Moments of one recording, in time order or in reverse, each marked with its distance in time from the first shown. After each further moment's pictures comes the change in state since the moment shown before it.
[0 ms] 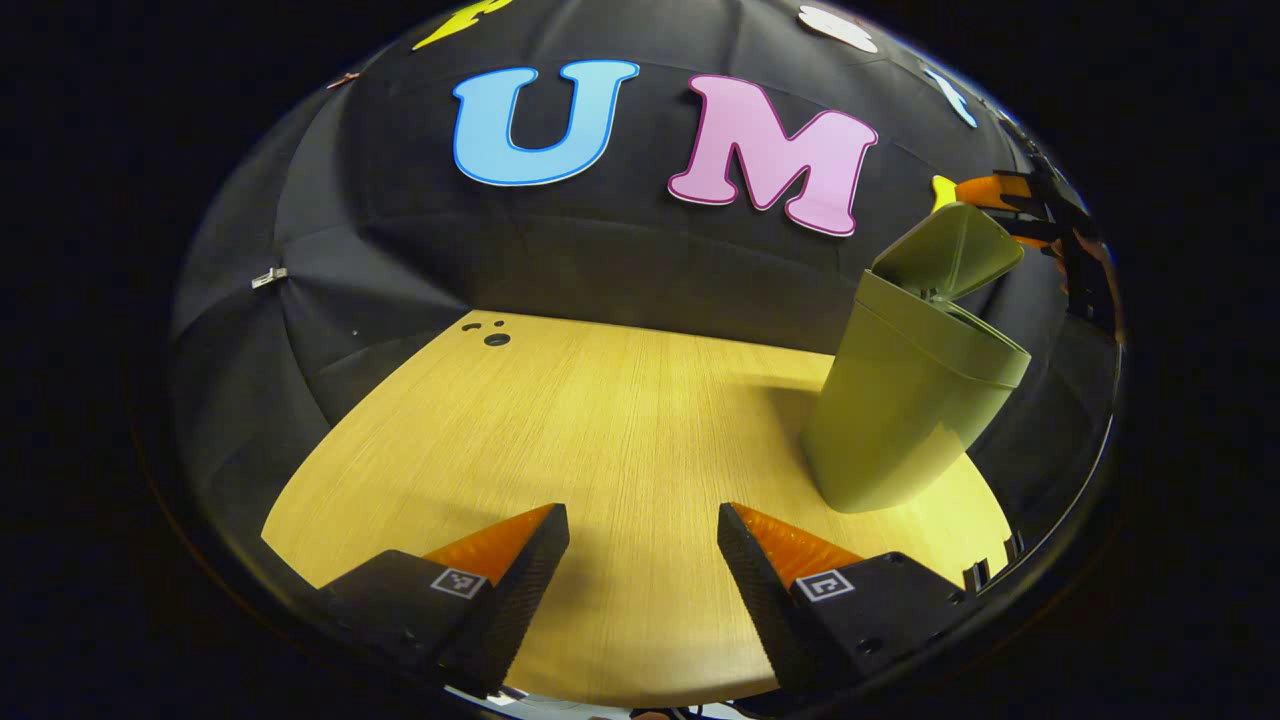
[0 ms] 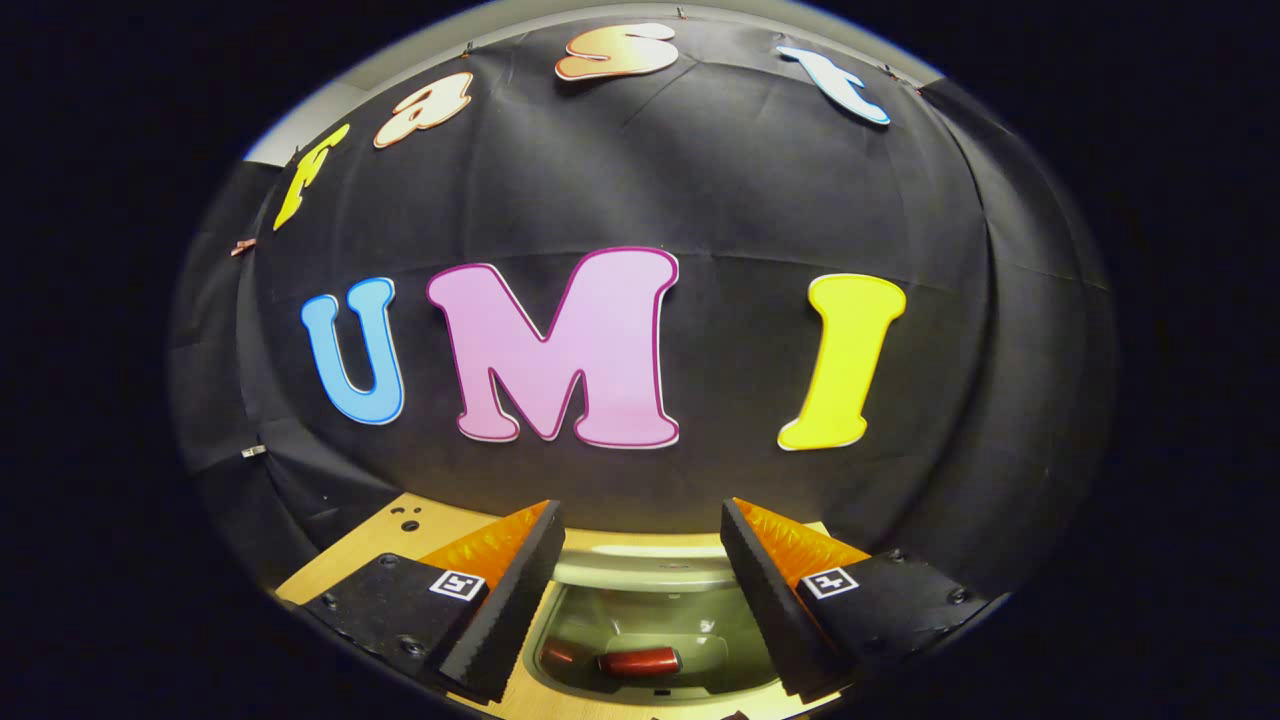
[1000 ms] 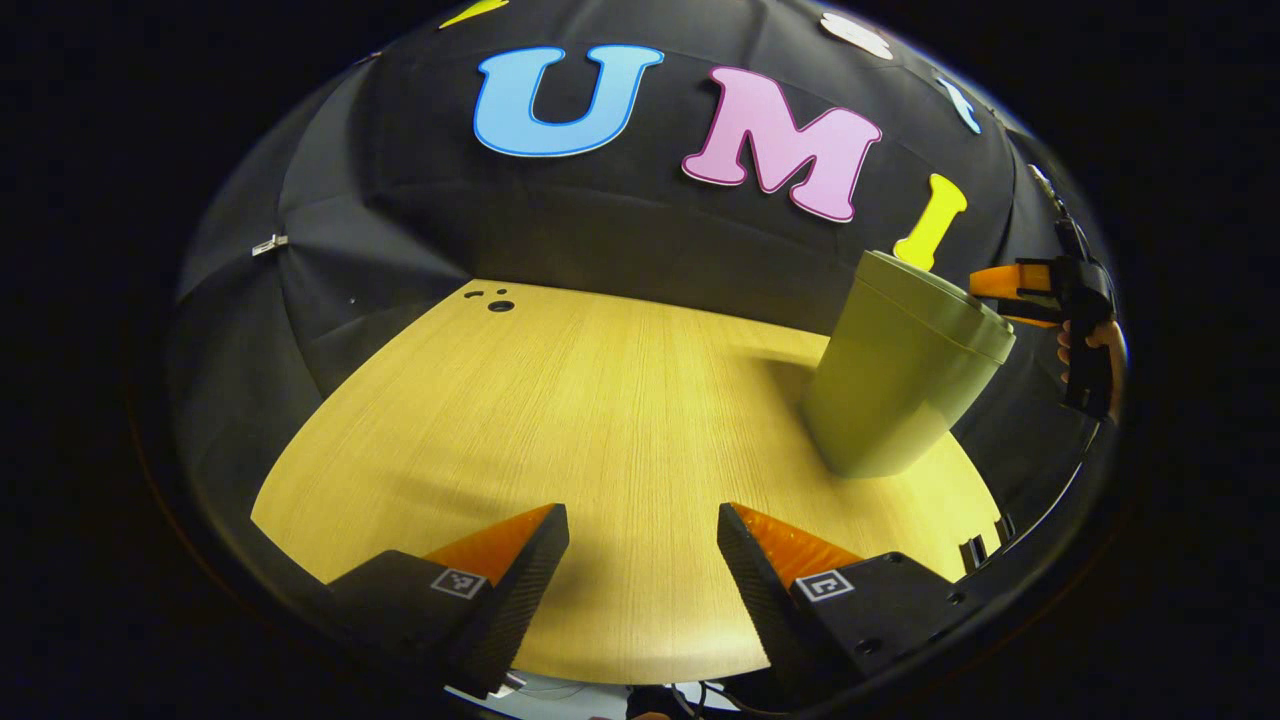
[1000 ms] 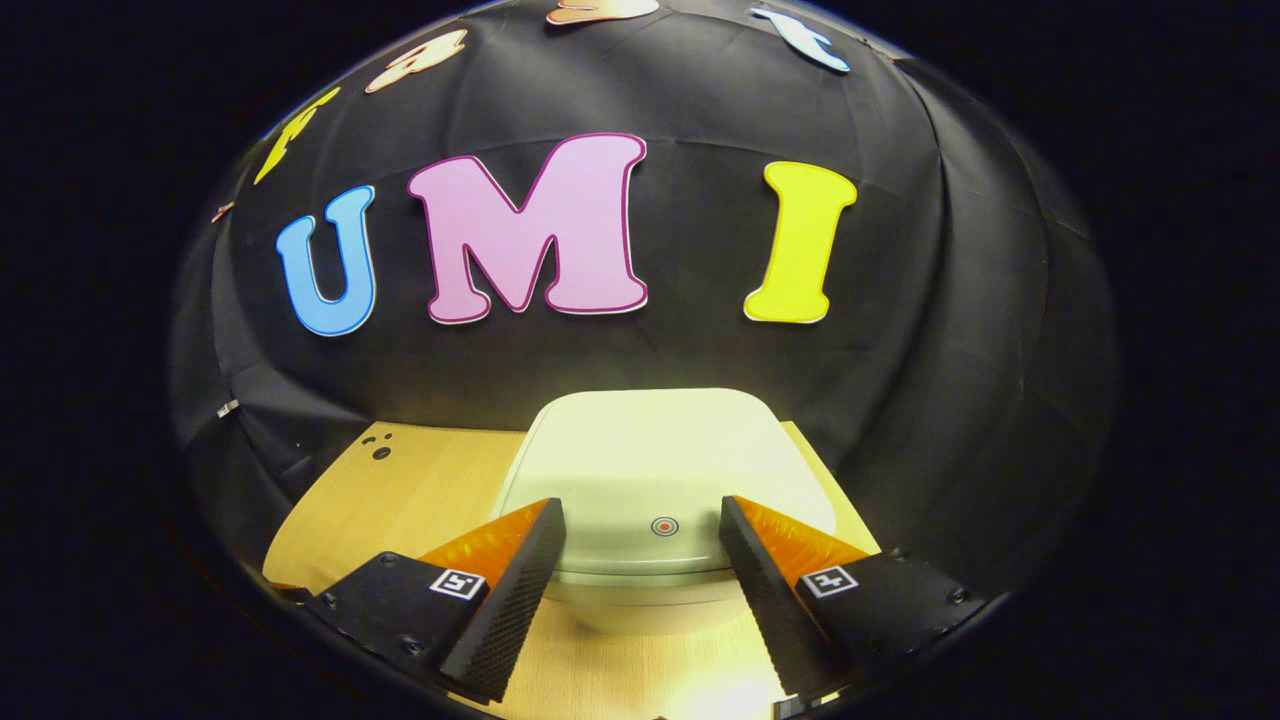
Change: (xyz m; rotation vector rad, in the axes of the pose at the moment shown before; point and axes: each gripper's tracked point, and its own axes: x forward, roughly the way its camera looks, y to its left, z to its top) left arm -0.020 0.027 -0.040 -0.036 0.058 -0.039; right arm -0.034 -0.005 -0.121 0.021 0.199 -0.094
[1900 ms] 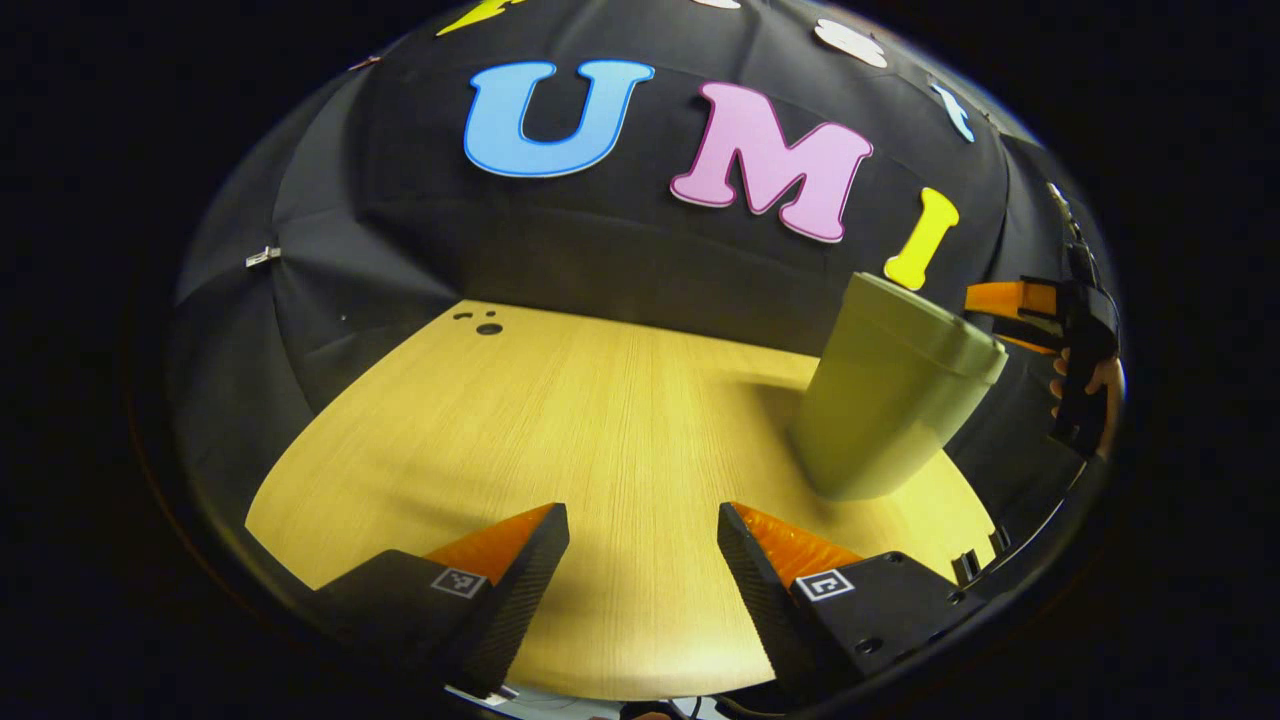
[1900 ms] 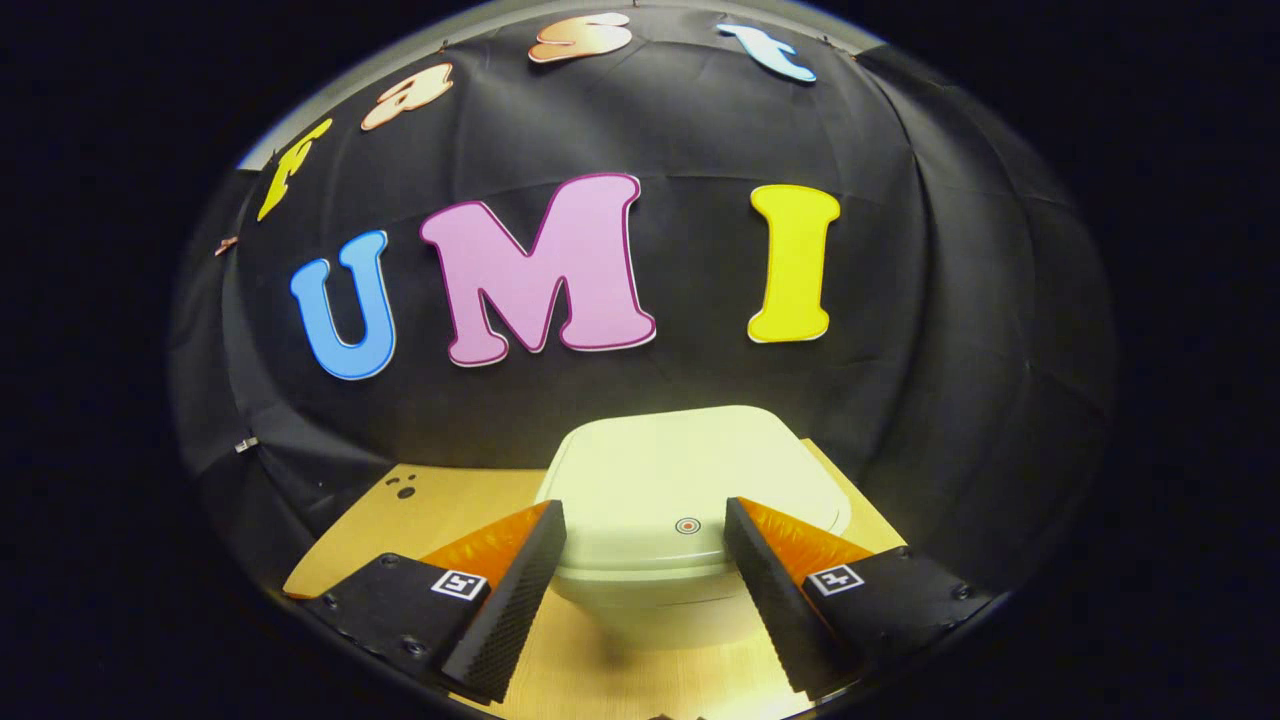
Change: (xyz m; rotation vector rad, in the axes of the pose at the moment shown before) left arm 0.005 -0.021 0.039 0.000 -0.105 -0.040; right arm -0.025 0.016 0.010 0.091 -0.156 0.040
